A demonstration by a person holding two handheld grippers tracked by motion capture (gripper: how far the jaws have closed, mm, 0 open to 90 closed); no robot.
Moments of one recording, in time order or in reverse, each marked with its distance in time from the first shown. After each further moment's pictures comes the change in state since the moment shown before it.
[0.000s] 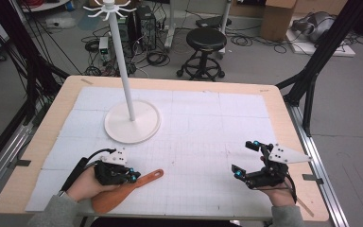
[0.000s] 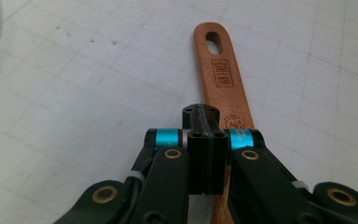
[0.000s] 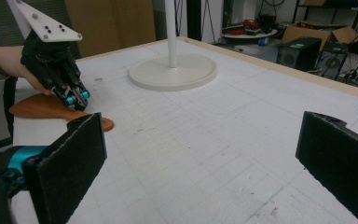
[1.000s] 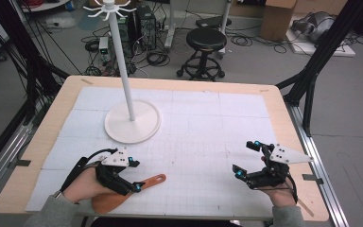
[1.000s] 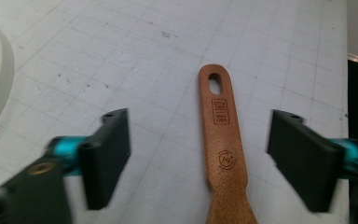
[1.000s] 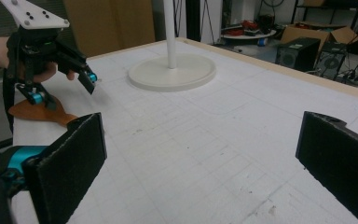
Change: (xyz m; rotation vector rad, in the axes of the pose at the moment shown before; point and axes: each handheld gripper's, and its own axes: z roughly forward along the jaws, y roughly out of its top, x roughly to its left) left arm -0.015 0.016 -0.006 -0.060 0.023 0.027; right arm -0.001 0.000 -0.002 -0.002 -0.002 0.005
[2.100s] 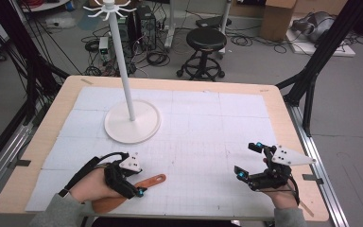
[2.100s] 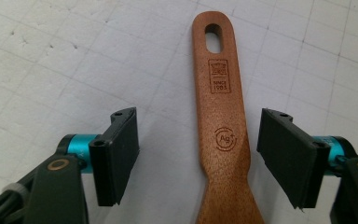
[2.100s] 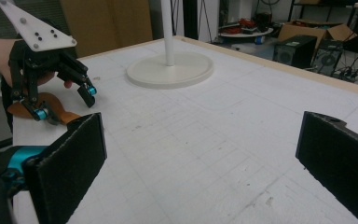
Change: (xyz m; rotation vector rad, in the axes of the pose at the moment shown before) left arm -0.008 0.006 0.020 0.218 0.010 0.045; right arm 0.001 -0.003 -0.006 0.007 -0.012 0.008
